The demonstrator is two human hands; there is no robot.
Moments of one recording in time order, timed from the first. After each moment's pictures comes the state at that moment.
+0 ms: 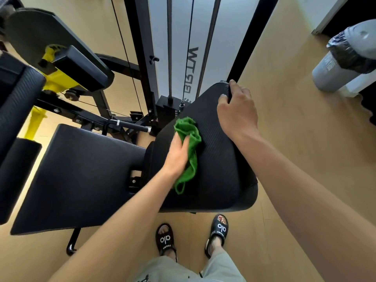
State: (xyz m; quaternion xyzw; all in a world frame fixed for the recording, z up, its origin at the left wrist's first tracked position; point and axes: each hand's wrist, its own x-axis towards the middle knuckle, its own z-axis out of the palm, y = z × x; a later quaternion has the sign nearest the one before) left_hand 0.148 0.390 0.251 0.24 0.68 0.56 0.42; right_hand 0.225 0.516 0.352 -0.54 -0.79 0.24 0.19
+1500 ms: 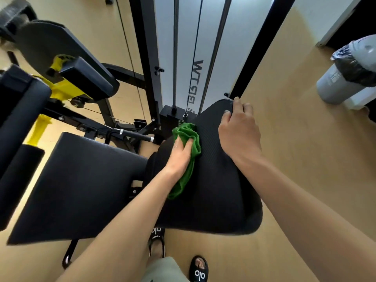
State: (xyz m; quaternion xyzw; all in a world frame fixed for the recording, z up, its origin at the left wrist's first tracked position) left_hand 0.126 0.418 0.267 0.19 0.71 0.53 0.43; right_hand 0.220 0.512 0.351 -0.52 -0.82 0.16 0.16
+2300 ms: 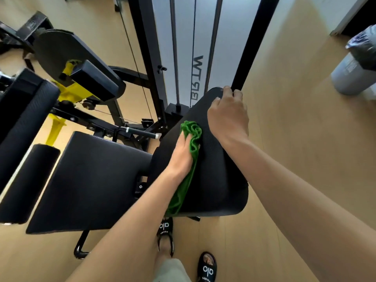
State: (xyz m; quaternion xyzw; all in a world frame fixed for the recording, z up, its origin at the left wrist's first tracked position) left_hand 0.164 0.406 0.279 0.18 0.70 0.55 0.43; right_hand 0.223 0.513 0.357 -0.52 -0.82 0.19 0.16
